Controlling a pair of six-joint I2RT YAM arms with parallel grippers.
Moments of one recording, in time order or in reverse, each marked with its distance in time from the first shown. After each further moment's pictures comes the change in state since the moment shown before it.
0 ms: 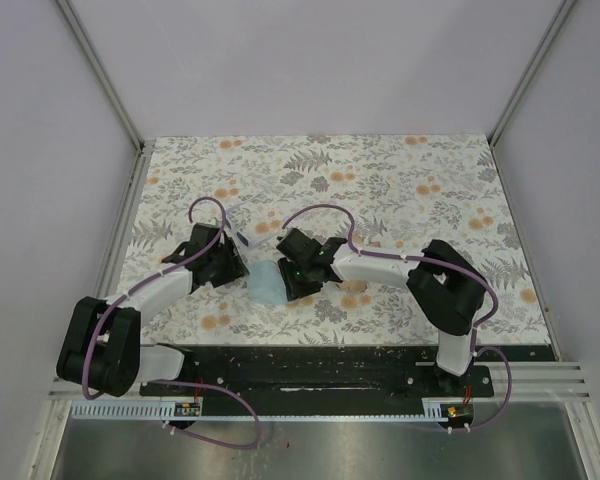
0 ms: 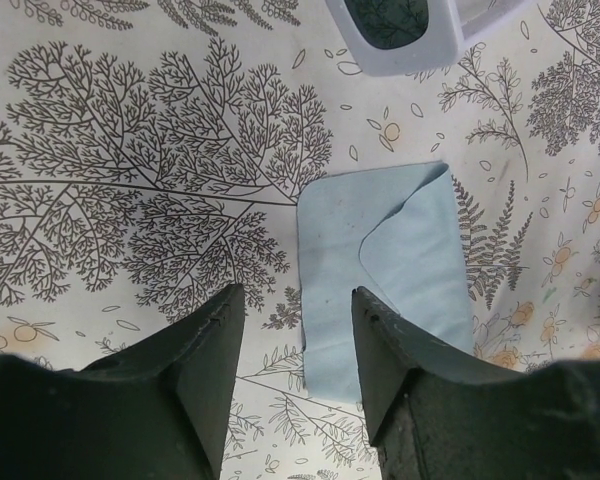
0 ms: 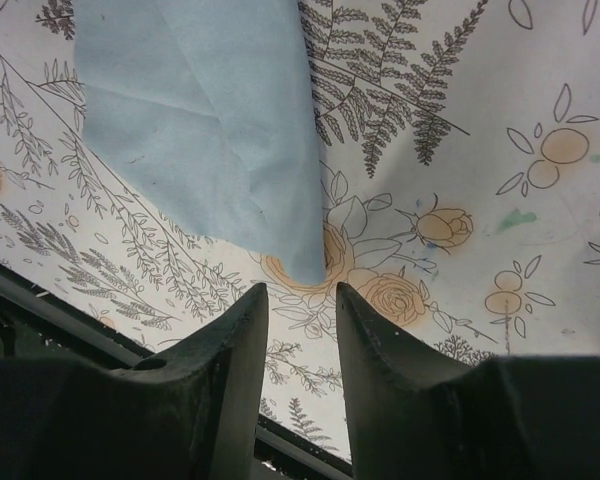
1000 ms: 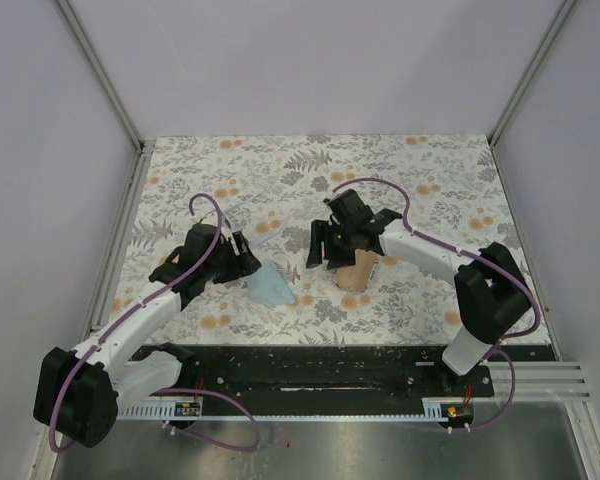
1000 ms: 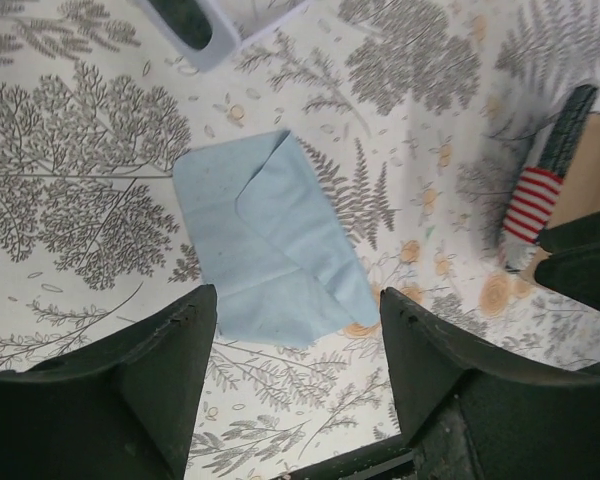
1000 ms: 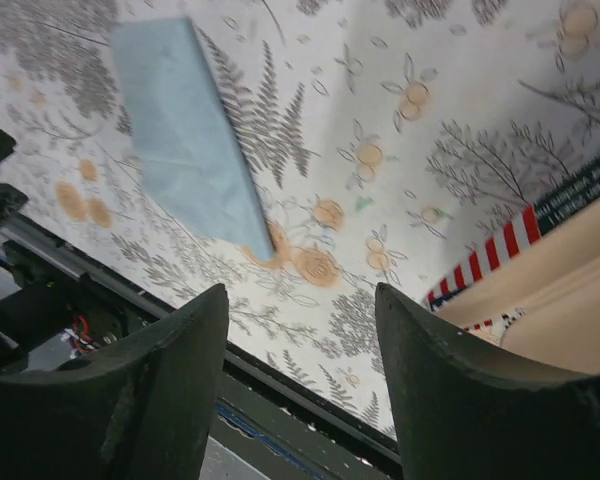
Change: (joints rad) left arm -0.121 -0.280 0.035 -0.087 -0.010 -0.002; right arm -0.292 -0.183 -0.030 -0.025 -0.217 0.023
